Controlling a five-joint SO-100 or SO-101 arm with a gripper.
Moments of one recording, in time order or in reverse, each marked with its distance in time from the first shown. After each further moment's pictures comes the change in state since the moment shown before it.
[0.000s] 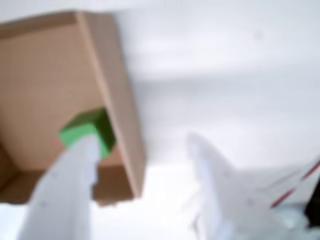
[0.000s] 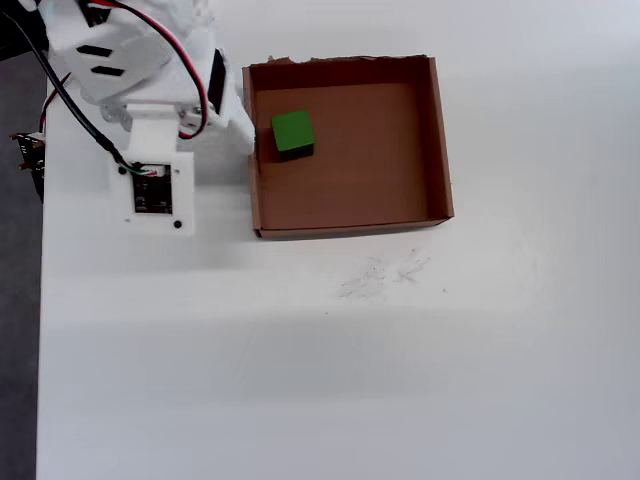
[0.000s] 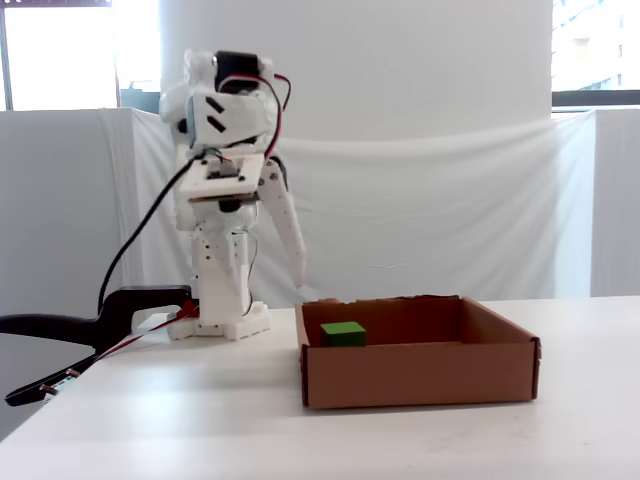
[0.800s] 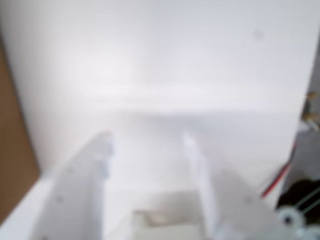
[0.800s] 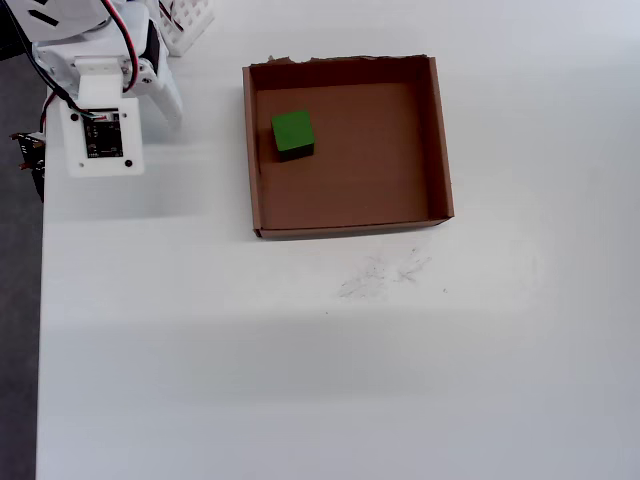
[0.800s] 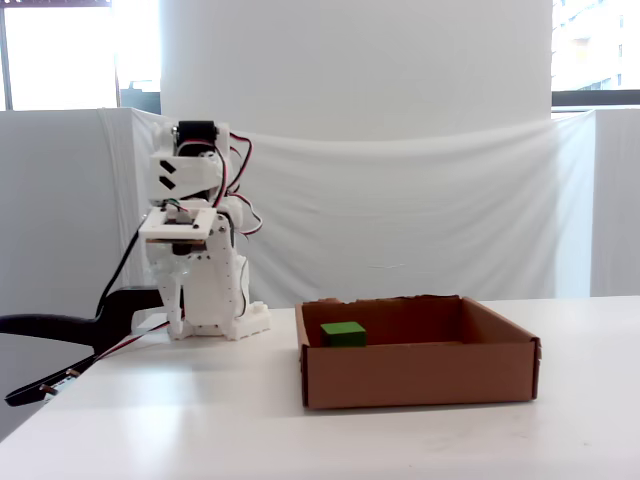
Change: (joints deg) arm 15.4 43.6 33.2 4.7 -23.8
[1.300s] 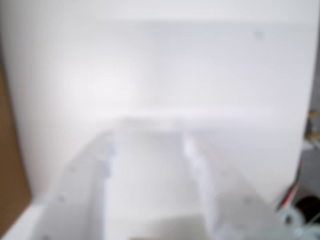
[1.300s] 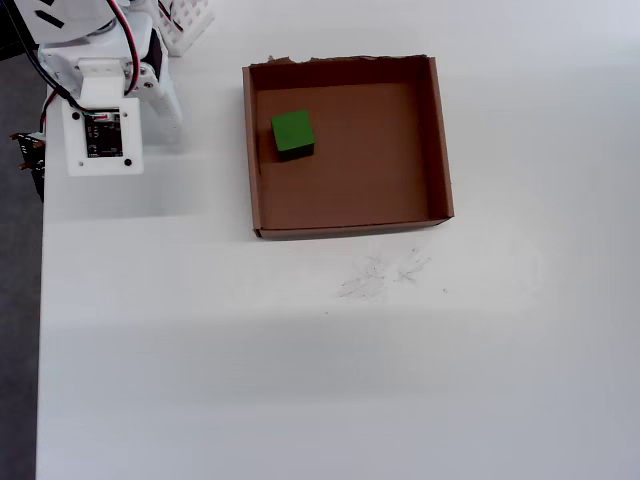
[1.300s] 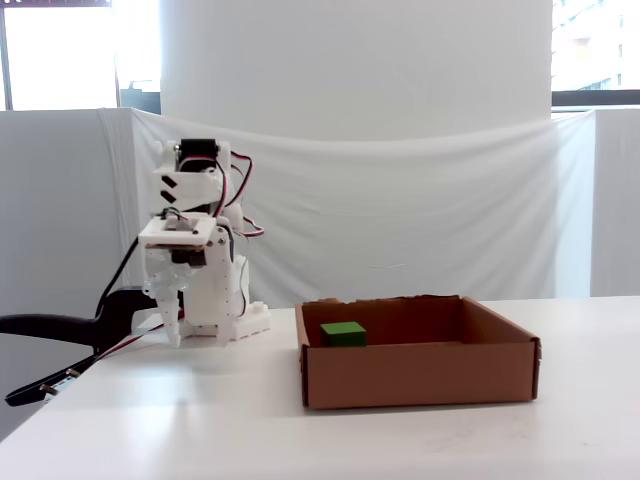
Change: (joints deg) arm 0.6 6.0 6.7 -1.1 -0.3
